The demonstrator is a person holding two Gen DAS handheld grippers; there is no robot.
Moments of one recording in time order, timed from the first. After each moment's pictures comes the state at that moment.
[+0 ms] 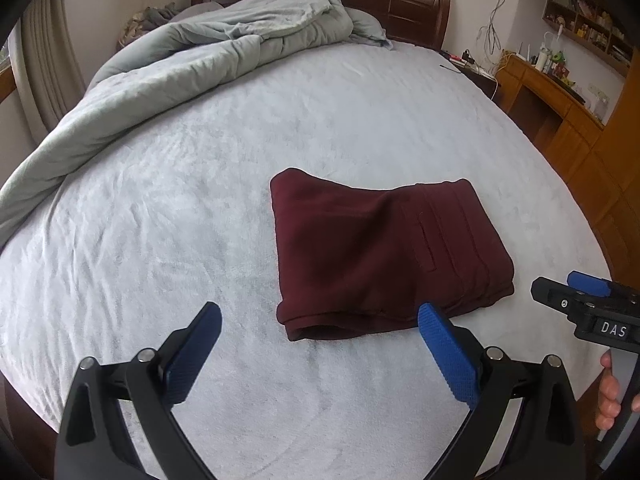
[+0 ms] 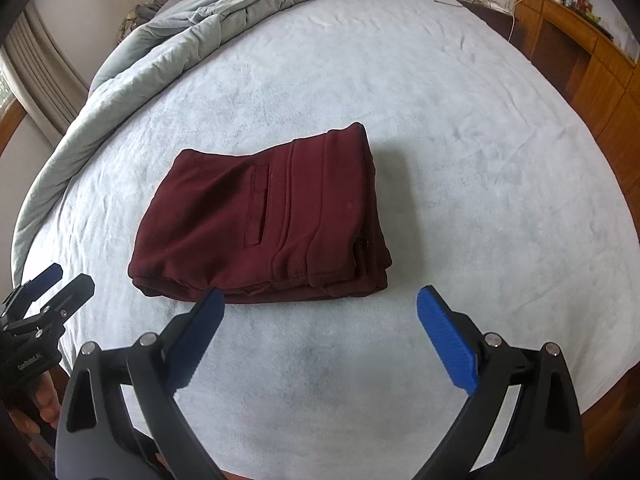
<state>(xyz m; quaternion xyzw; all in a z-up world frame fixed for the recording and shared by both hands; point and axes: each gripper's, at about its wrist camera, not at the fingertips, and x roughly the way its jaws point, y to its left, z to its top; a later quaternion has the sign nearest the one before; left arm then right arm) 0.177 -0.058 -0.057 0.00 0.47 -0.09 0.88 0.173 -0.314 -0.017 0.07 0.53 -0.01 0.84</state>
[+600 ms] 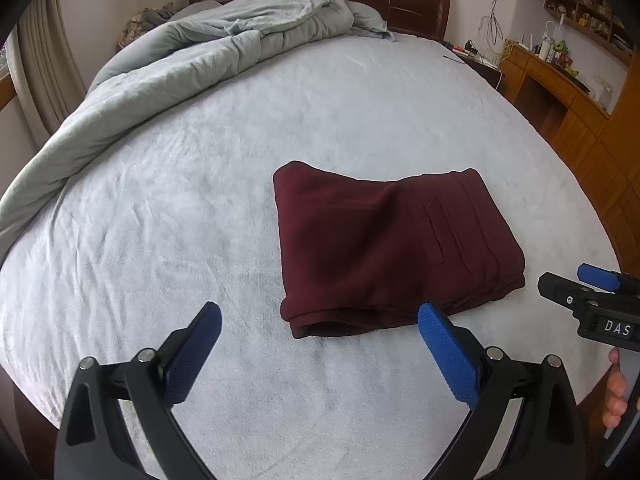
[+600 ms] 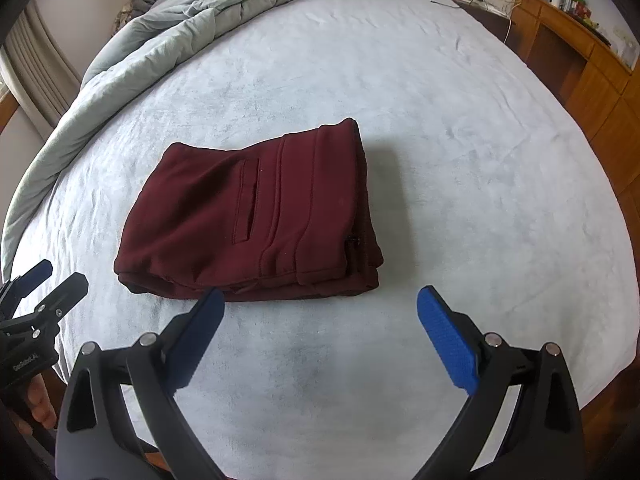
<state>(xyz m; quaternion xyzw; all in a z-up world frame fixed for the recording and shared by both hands) 0.181 -0.062 -0.063 0.02 0.48 -0.09 0.87 0.177 -0.314 -0.023 0.05 0.53 -0.02 0.84</state>
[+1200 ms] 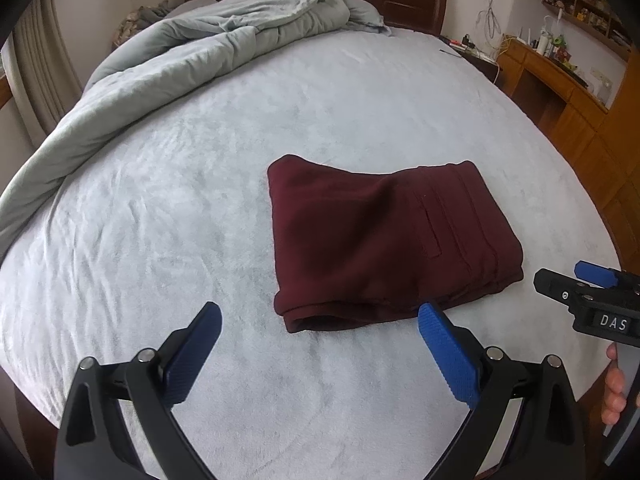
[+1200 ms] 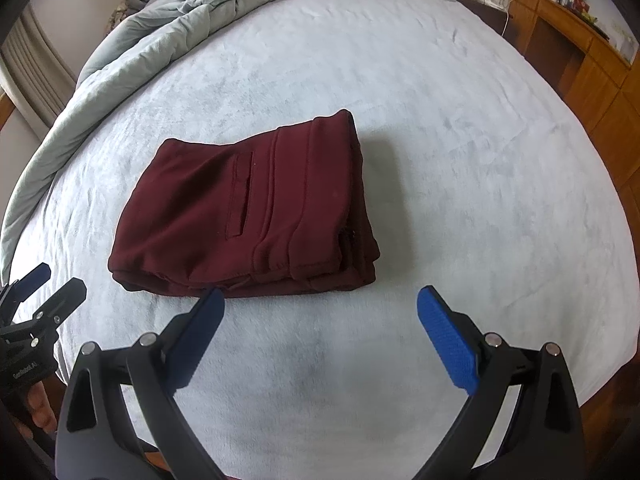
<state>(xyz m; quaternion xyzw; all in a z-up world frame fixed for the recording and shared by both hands) 0.180 -0.065 -0.068 0.02 0.49 -0.09 0.87 0.175 -0.316 -0.029 0.06 0.54 -0.03 0.84</state>
